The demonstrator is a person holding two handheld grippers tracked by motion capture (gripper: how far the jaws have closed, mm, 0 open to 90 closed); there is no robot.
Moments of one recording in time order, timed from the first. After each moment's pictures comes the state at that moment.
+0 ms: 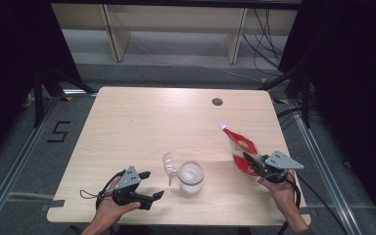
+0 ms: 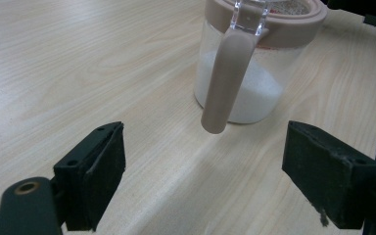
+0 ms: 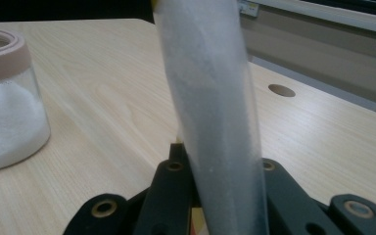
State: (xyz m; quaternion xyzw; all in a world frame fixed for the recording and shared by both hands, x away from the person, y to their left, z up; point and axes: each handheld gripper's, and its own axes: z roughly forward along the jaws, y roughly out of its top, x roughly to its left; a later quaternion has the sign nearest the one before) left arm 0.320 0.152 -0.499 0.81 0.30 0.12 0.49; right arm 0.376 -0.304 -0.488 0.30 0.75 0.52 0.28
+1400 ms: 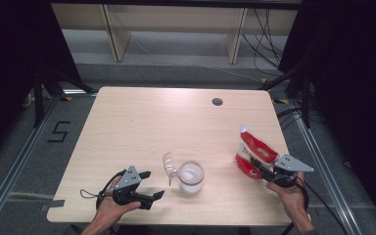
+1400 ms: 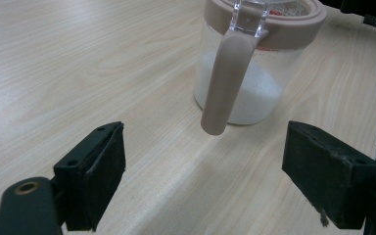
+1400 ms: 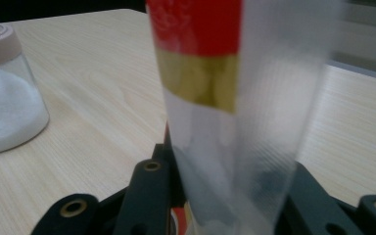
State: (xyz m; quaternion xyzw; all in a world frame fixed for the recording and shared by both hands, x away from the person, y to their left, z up) left arm 0.321 0.150 -0.499 0.80 0.30 0.12 0.50; right arm 0.367 -0.329 -0.493 0.33 0.75 0.50 0.27
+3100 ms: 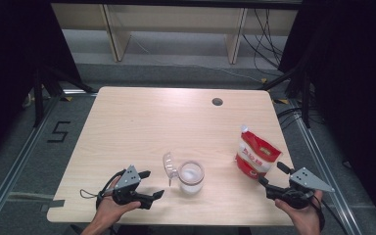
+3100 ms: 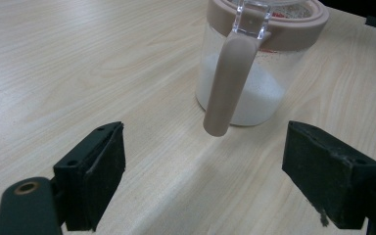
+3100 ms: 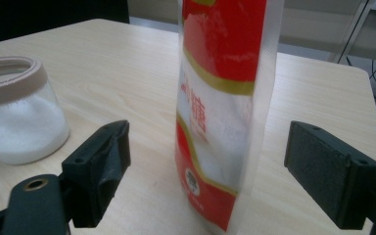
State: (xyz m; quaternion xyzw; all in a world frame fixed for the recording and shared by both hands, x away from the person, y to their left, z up) left arm 0.321 0.151 -0.498 0.80 0.30 0.12 0.50; right arm 0.301 -0.331 -0.461 0.41 0.71 0.49 0.29
